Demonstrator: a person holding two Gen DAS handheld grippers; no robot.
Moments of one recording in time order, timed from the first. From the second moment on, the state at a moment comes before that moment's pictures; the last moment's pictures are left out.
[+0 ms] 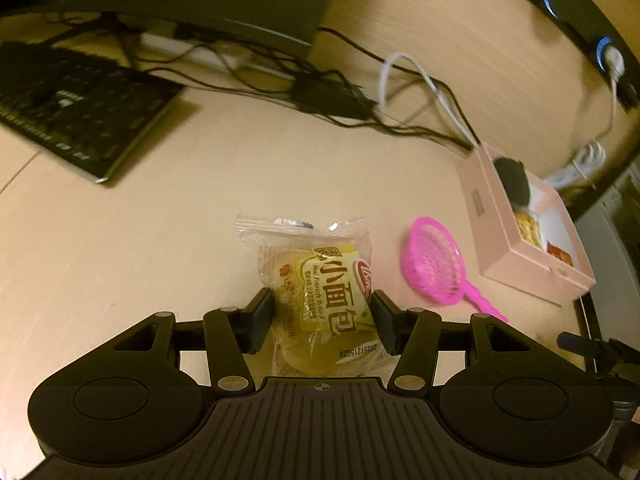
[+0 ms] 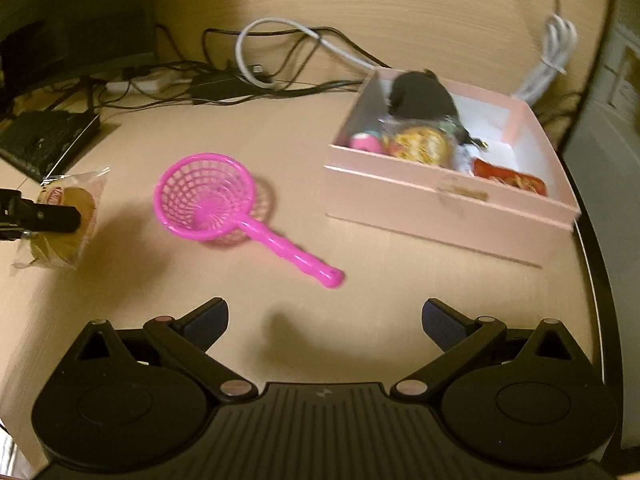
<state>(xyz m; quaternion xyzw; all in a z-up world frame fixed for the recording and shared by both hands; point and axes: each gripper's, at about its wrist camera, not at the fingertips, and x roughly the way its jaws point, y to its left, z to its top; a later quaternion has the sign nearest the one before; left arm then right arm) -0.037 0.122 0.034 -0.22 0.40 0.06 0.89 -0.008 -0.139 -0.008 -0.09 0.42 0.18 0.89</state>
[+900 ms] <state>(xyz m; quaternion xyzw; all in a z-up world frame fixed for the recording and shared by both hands) -0.074 0.158 0.034 -0.27 0.40 0.10 0.87 0.042 -0.083 -0.037 -0.10 0.45 0.30 0.84</state>
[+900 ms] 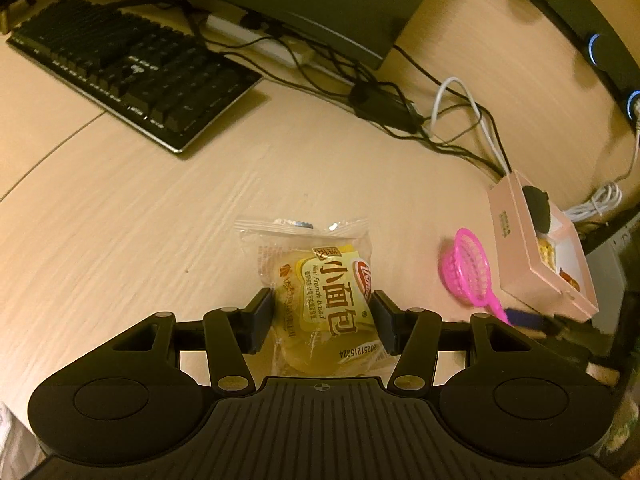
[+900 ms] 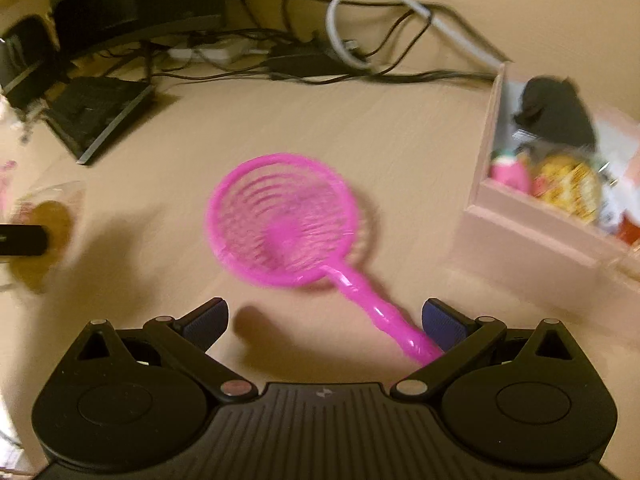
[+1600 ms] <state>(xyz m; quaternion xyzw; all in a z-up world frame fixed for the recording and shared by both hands) -0.084 0.149 0.032 -0.26 0.42 0.07 0.87 0.066 -0.048 -0.041 -0.14 0.40 0.28 0.86</state>
